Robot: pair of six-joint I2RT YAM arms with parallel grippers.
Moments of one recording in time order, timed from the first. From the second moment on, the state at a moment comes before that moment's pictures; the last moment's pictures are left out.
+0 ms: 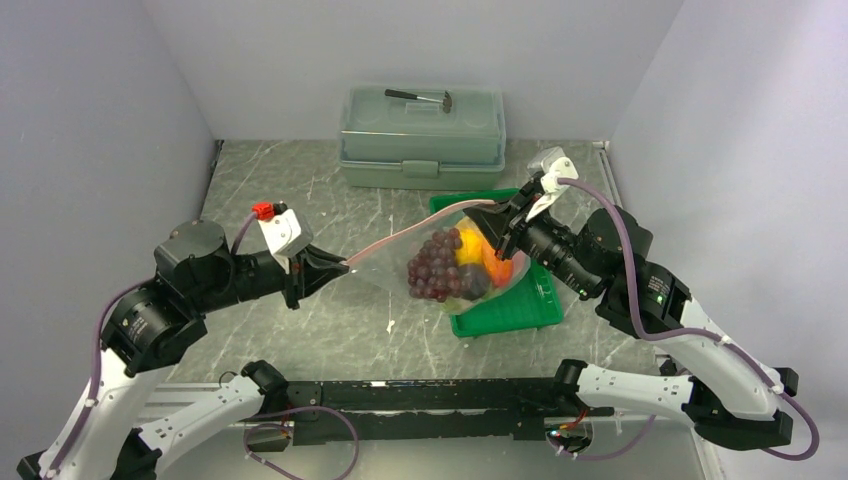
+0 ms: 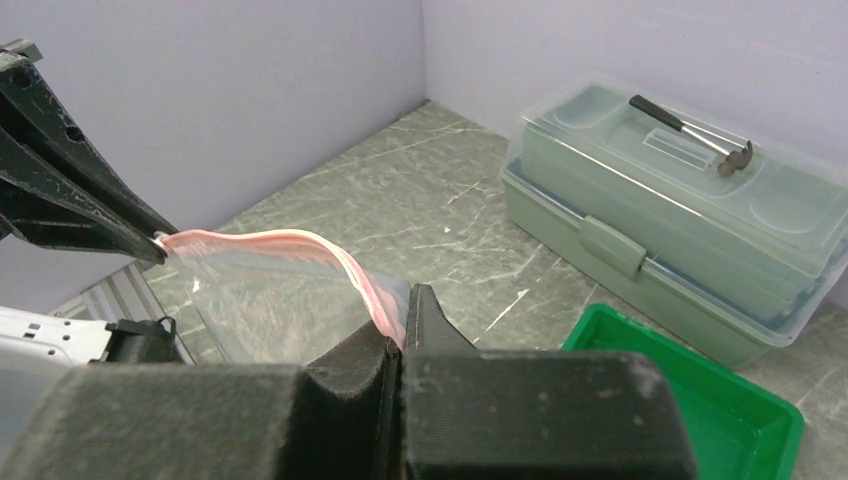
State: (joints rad) left arm -0.67 0.74 1.33 -0.82 0.41 0.06; right arm 1.03 0.89 1.36 -0.42 0.23 0.08
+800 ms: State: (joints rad) left arm -0.67 0.78 1.43 -0.86 0.28 0.07; right arm 1.01 0.96 1.36 -0.41 0.15 0.06
